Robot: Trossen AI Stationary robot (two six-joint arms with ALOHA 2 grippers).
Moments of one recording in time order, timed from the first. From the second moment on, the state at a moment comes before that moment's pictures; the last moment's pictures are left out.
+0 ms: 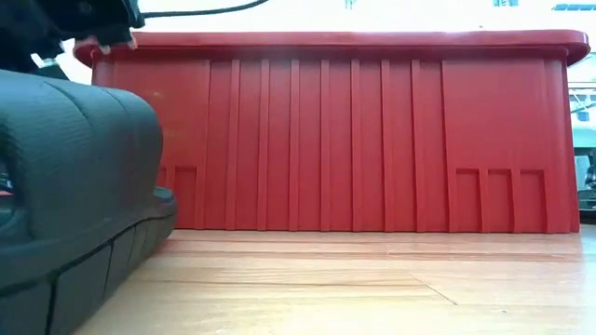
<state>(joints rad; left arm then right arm) -0.65 1.70 0.78 0.21 0.10 -0.78 0.42 1.17 0.81 0.36 0.24 -0.01</state>
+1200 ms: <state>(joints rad) -0.59 1.31 0.78 0.32 0.22 -0.39 0.43 1.19 0.81 0.44 0.24 -0.04</state>
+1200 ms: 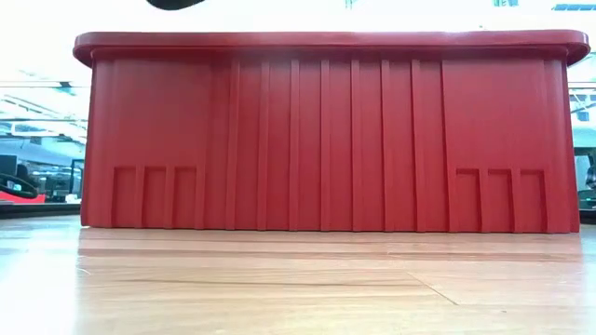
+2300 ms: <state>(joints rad) 0.42 1.20 1.23 -0.57 0.48 0.22 0.08 1.04 0.81 0.27 0.45 -0.32</state>
